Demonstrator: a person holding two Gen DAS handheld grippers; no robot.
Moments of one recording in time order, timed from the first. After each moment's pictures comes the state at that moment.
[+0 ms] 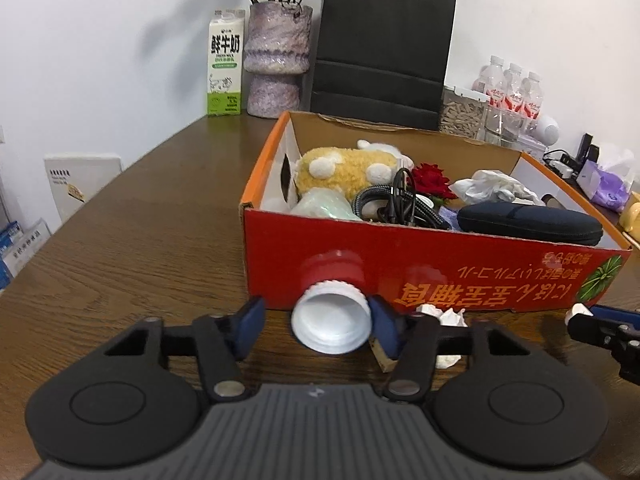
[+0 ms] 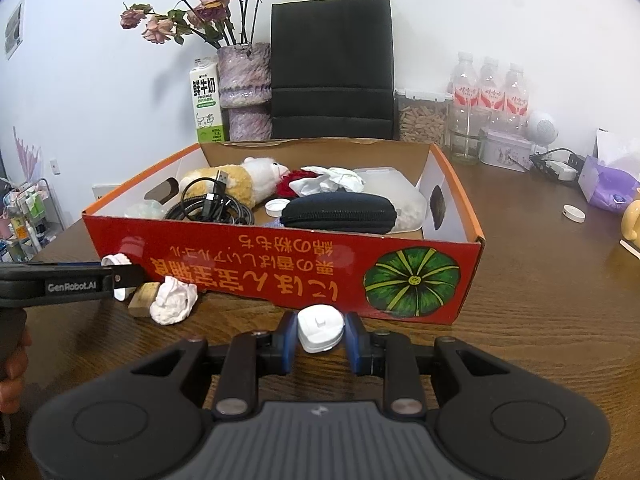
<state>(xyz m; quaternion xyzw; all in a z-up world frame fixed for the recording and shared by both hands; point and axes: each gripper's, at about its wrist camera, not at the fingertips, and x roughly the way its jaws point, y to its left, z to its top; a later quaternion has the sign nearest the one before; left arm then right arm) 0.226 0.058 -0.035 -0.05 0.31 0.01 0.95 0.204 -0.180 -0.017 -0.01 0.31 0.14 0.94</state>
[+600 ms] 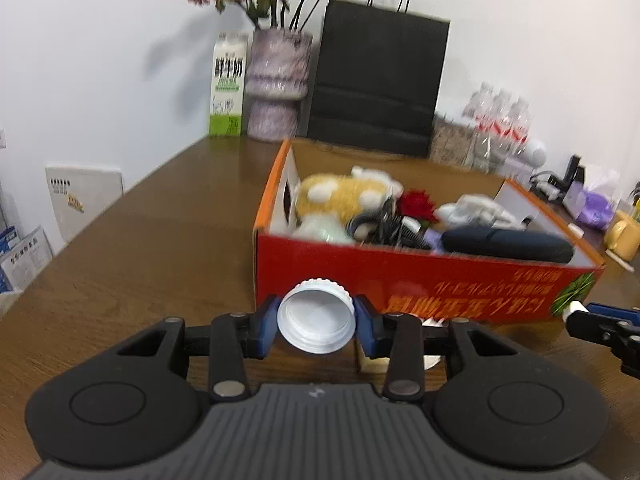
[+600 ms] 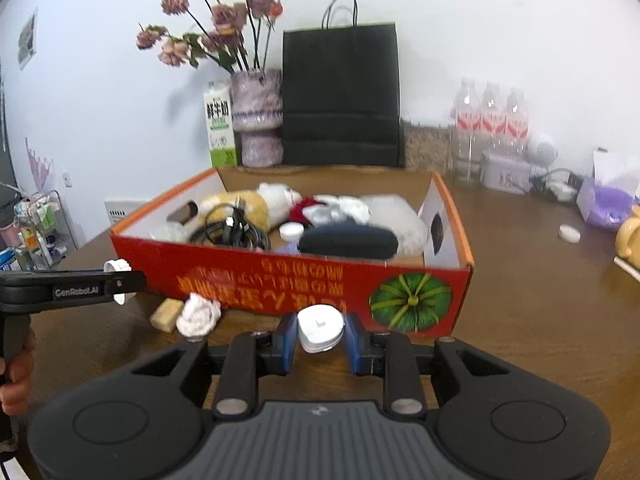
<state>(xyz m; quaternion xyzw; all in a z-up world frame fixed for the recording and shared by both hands) 0.199 0.060 -0.011 -0.06 0.27 0.00 0.96 0.181 -0.183 0.007 -0.01 0.27 0.15 0.95</state>
